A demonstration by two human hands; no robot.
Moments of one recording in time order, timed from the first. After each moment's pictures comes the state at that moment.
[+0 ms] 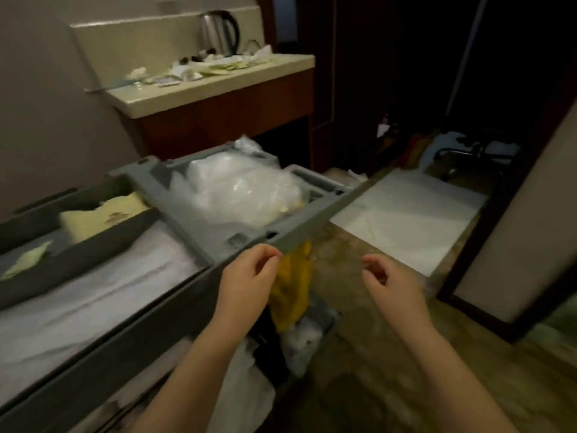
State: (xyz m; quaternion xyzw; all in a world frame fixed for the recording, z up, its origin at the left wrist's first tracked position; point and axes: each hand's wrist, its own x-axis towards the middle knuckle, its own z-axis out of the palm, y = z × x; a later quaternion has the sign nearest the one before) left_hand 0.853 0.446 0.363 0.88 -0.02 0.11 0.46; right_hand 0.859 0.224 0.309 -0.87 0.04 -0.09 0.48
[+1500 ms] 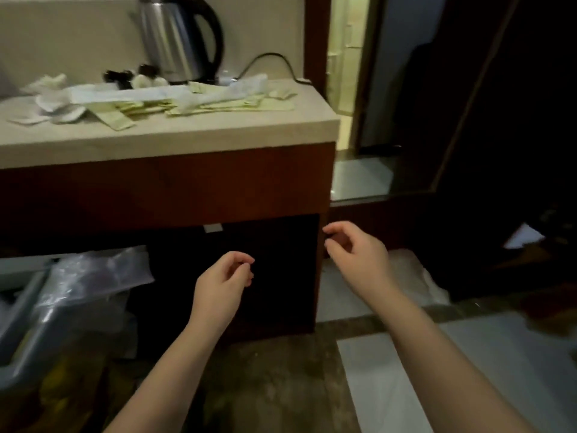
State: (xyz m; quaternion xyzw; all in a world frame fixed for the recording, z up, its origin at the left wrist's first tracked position) left_hand 1.632 0.198 0.365 0.77 0.33 0.21 0.51; right_hand 1.770 0.039 0.388 -0.84 -0.29 0.06 0.46
